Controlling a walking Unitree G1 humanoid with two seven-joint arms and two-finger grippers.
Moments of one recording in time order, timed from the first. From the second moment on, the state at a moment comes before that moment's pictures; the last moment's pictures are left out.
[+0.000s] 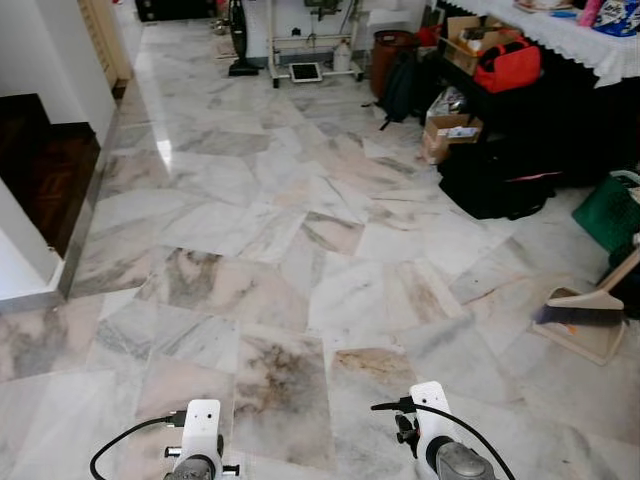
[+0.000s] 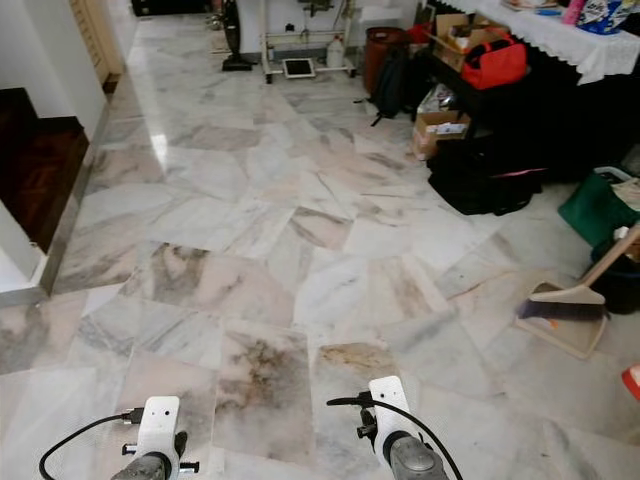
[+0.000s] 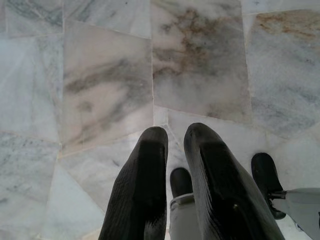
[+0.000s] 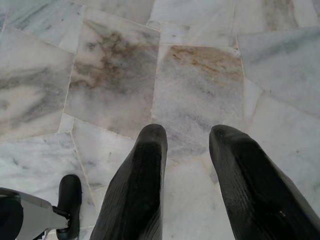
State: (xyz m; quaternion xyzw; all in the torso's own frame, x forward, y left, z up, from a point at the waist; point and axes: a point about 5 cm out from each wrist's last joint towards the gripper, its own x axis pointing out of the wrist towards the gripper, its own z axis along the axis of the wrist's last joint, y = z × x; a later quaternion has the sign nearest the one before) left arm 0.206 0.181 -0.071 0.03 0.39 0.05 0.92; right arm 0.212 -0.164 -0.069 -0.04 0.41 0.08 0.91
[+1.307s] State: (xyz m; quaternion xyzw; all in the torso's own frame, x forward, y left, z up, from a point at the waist) left arm 0.205 0.184 -0.071 0.05 0.40 0.03 0.92; right arm 0.209 -0.167 -0.071 -0.04 0.41 0.08 0.91
